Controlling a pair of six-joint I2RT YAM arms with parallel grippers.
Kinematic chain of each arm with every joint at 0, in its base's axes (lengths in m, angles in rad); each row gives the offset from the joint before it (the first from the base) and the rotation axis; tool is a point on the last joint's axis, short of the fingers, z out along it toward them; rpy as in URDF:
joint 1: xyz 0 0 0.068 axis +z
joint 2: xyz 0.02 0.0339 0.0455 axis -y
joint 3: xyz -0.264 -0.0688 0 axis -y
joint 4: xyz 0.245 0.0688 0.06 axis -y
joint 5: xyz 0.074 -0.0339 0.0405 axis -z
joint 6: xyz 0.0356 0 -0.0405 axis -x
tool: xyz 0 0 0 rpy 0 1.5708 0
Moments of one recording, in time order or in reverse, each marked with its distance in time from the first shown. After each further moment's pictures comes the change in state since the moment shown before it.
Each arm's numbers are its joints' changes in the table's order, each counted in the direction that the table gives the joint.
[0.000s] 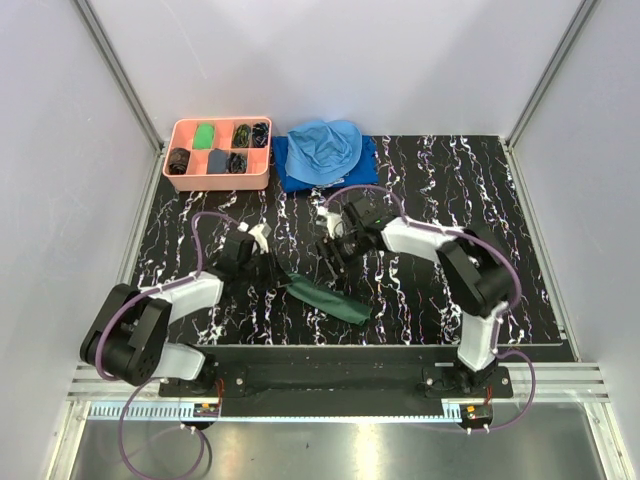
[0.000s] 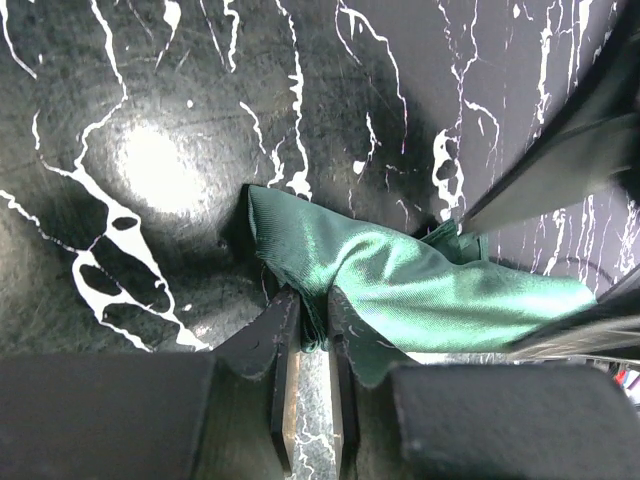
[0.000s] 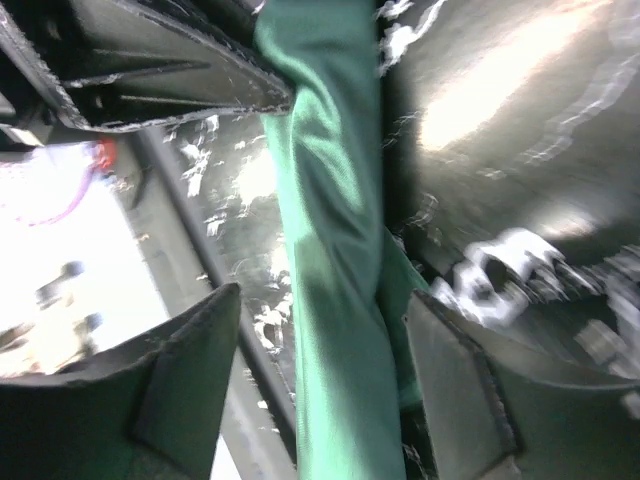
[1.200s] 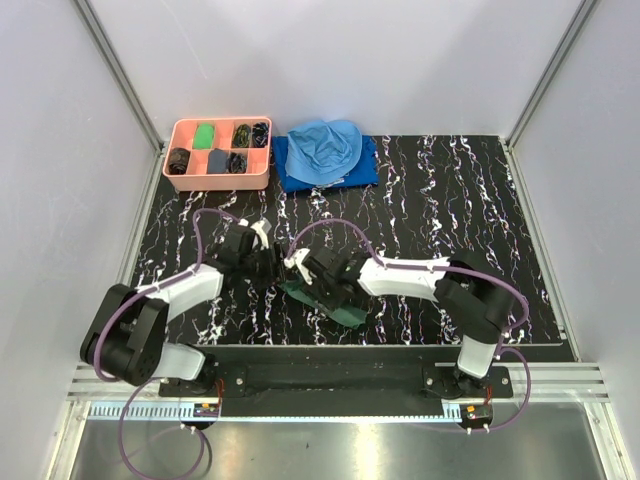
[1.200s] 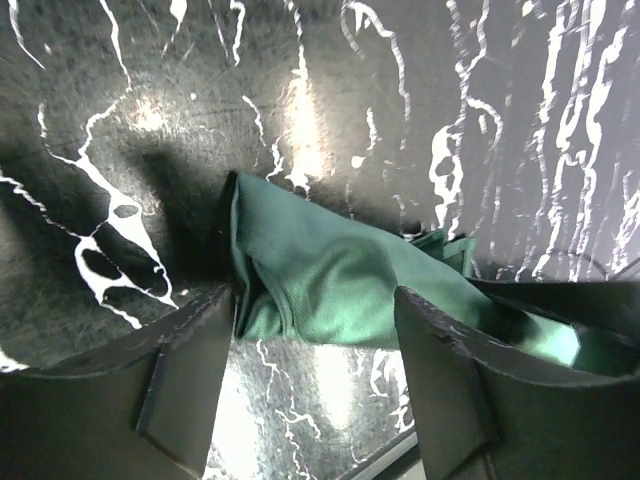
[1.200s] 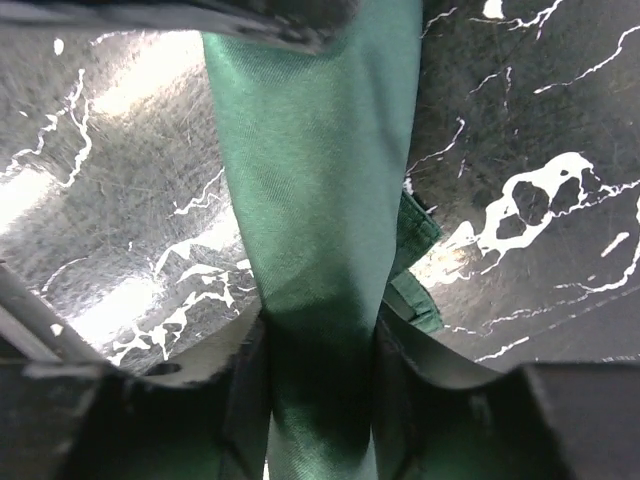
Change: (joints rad) left arm 0.004 -0.015 0.095 -0.162 0.002 0.005; right arm 0.388 0.144 -0.100 -0.061 0.806 0.129
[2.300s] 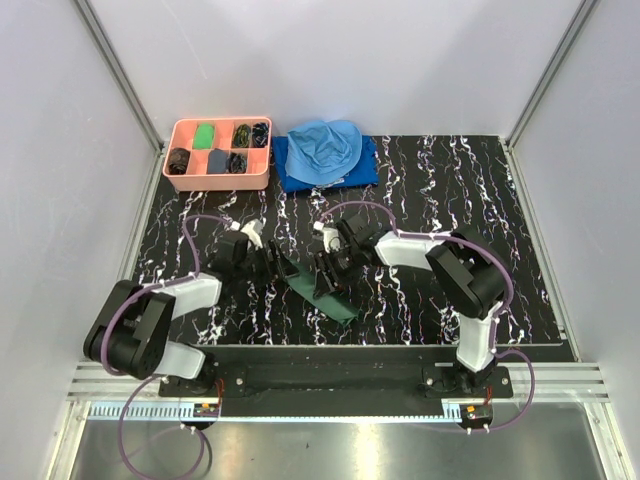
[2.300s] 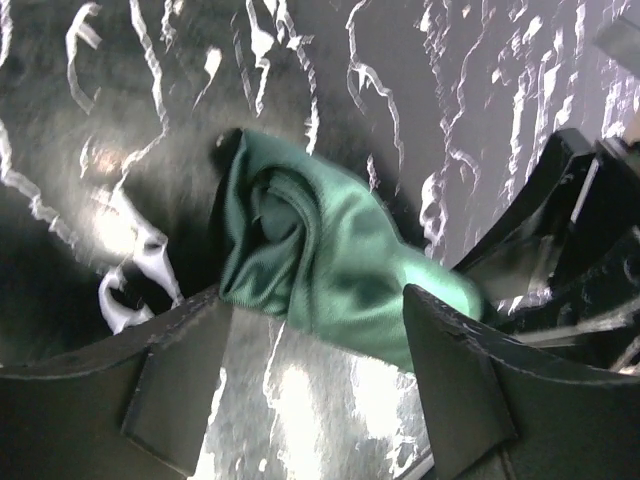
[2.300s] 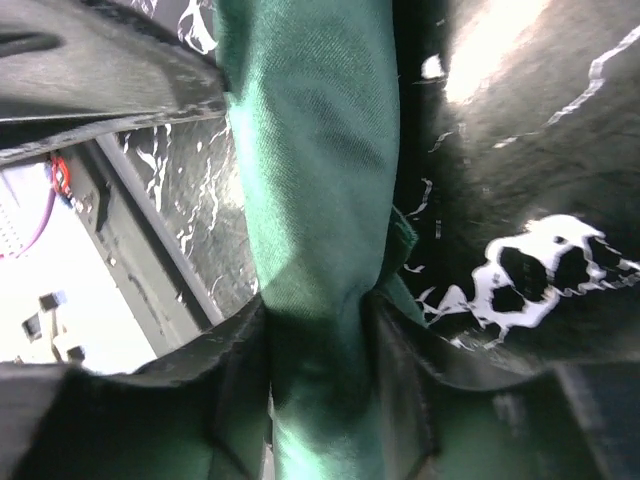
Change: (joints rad) left arm 0.038 0.003 -0.117 0.255 0.008 0.086; right arm -0.319 -0.124 0.000 0.166 -0.670 -0.240
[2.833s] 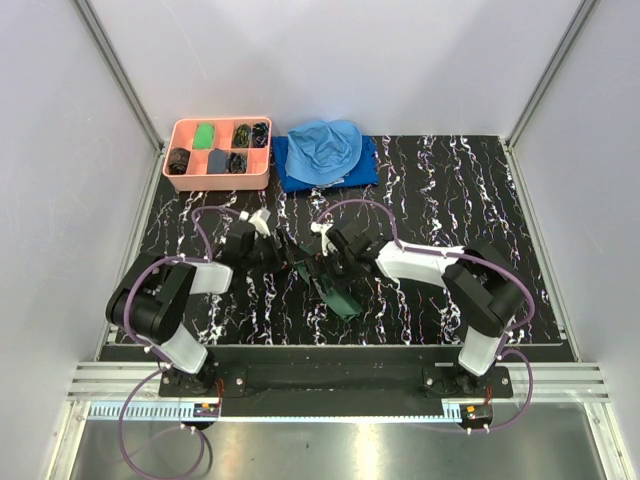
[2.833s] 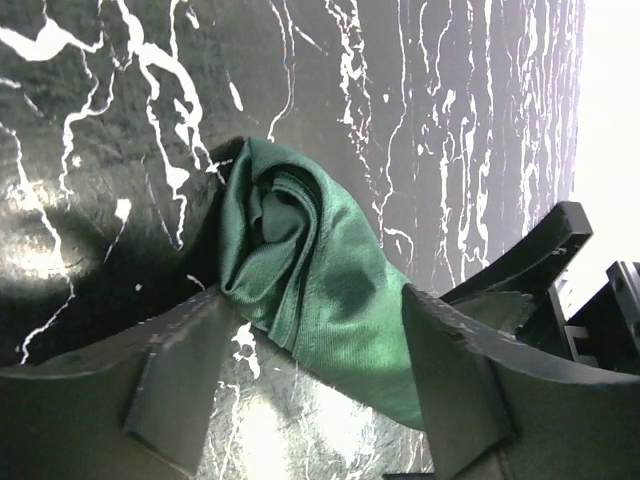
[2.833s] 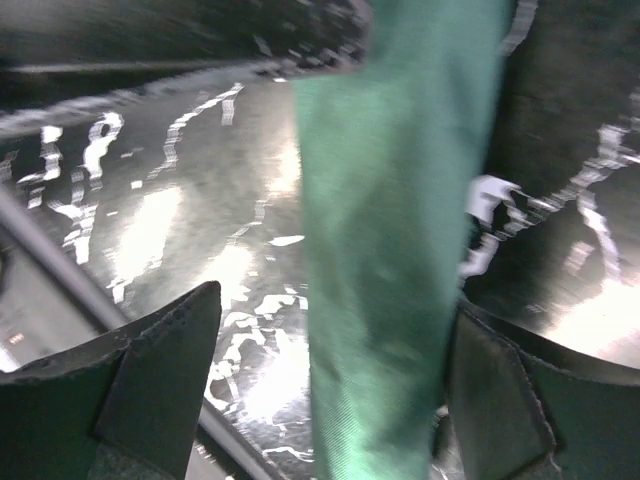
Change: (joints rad) left arm 0.001 -0.241 0.066 0.319 0.088 0.100; right arm 0.108 0.139 -0.041 -0.007 0.379 -0.039
